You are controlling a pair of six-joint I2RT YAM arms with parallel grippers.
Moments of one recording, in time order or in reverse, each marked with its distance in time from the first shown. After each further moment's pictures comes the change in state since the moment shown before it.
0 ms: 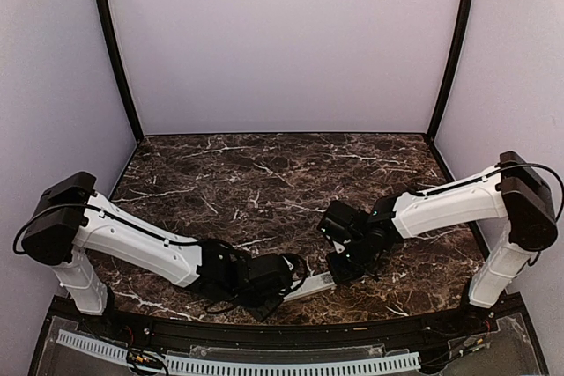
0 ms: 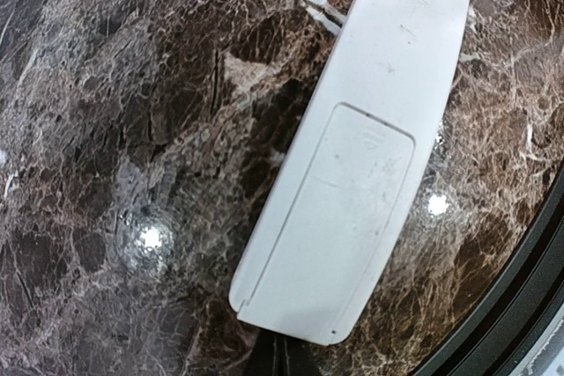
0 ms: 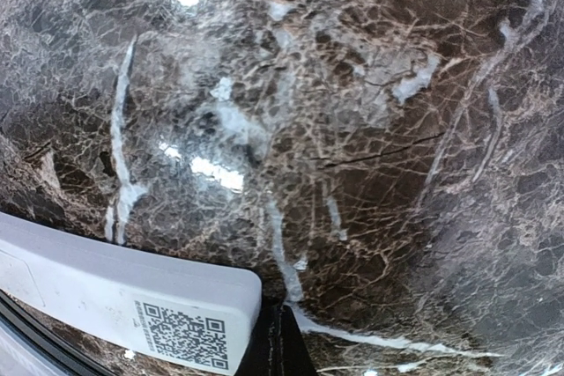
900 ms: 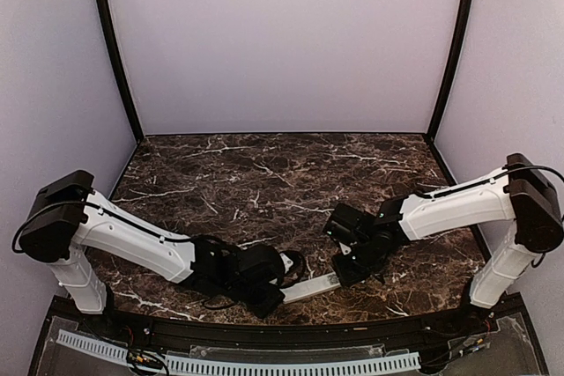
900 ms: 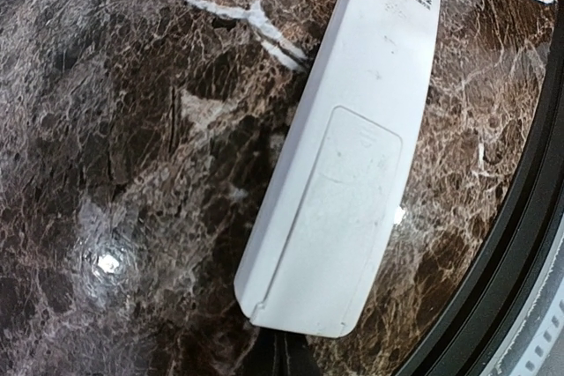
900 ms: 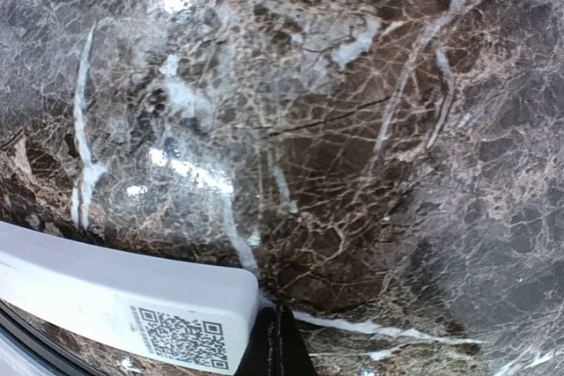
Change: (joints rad) left arm 0.050 -0.040 -0.091 0.180 0.146 0.039; right arm 0.000 -0.045 -0.041 -0.014 0.043 0.013
